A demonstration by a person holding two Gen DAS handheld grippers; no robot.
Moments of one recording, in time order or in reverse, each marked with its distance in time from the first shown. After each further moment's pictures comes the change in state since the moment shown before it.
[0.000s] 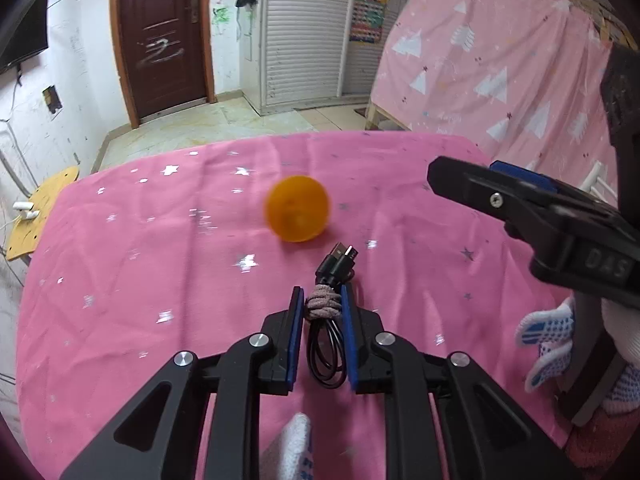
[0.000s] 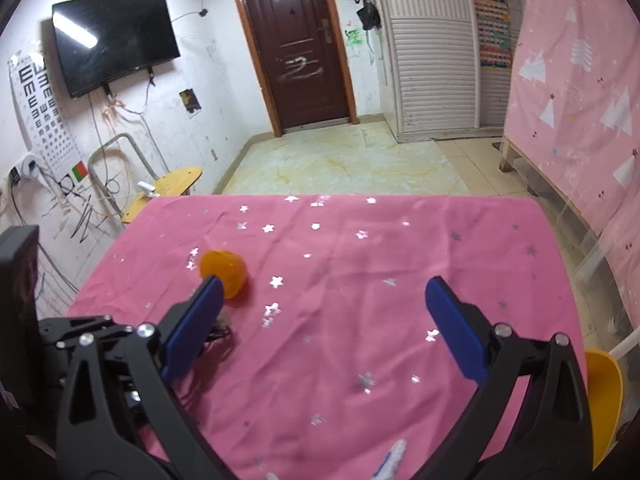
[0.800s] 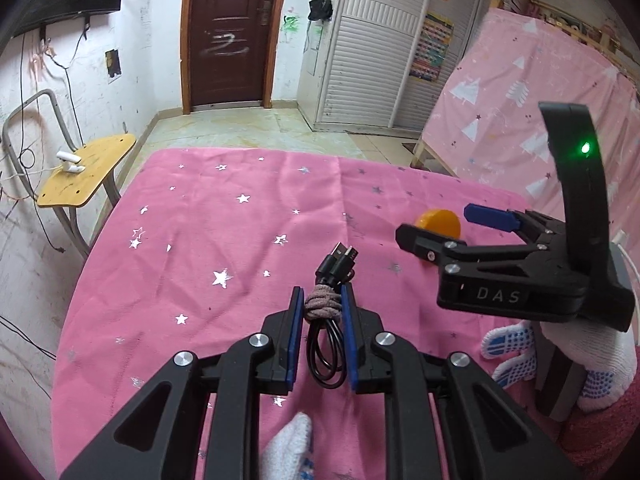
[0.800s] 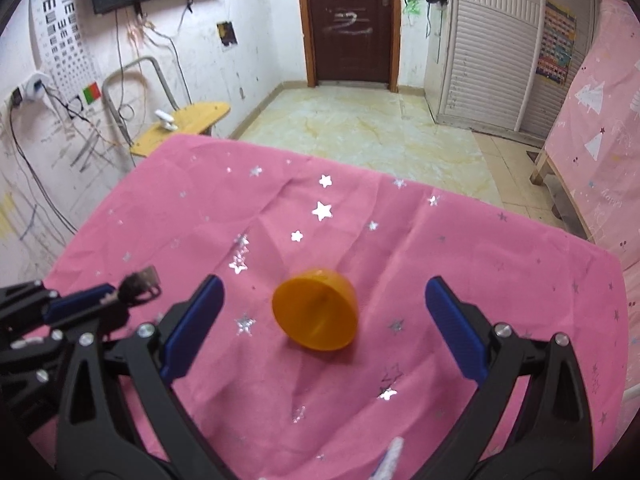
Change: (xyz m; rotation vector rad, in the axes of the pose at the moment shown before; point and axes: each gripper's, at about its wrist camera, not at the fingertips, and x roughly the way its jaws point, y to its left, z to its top) left arm -0.033 0.090 -0.015 -0.201 -0.079 0.071; right arm 0.086 0.087 0.011 -0.205 0.179 0.009
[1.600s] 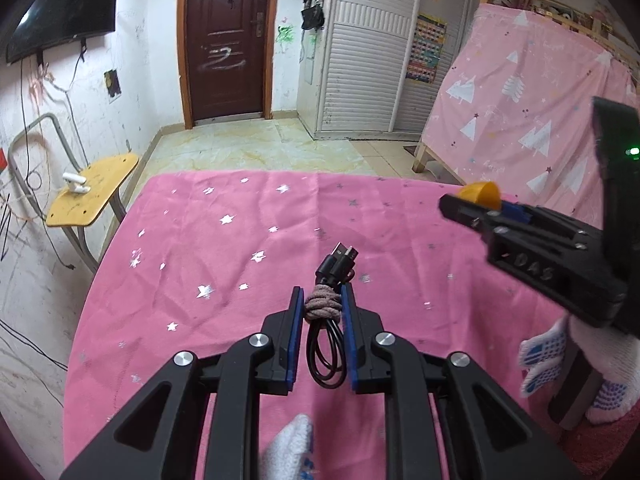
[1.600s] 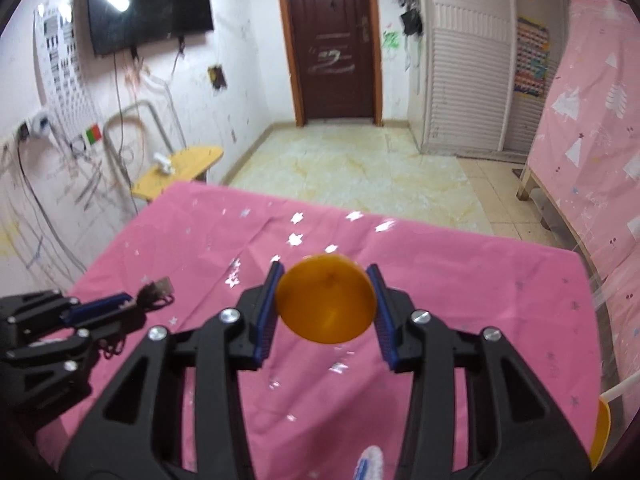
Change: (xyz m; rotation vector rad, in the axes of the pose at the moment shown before) left arm -0.021 -0.053 0.003 0.060 -0.032 0.044; right arm -0.071 -0.036 -0.012 0.081 -0.188 -0.008
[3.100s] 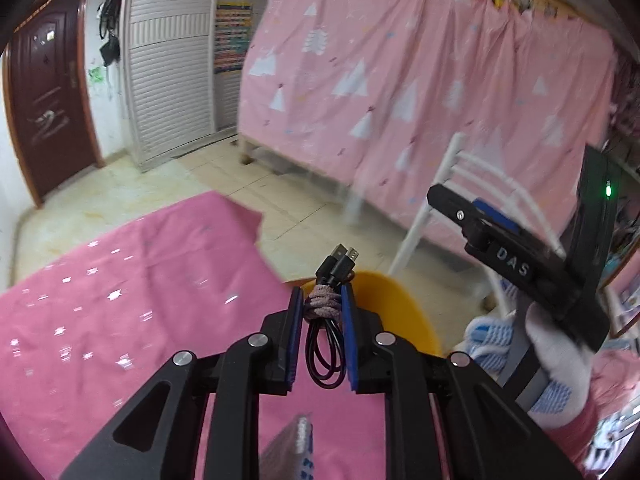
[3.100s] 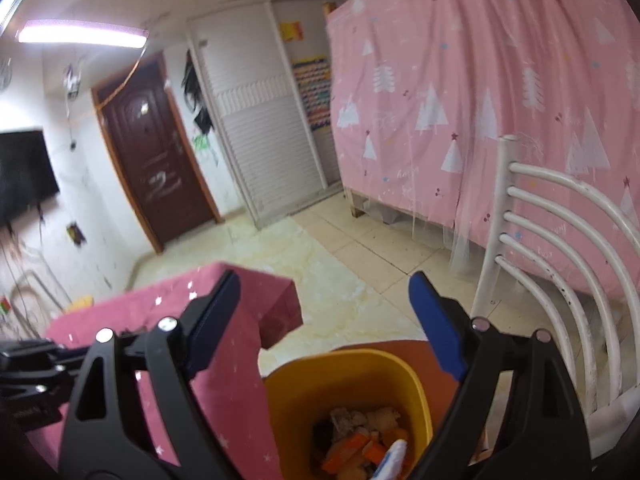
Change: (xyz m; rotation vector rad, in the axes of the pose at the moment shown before) left arm -0.008 -0.332 -0.013 0.382 0.031 -0.465; right arm -0.219 -0.280 -0.136 0.486 -0.334 -0.435
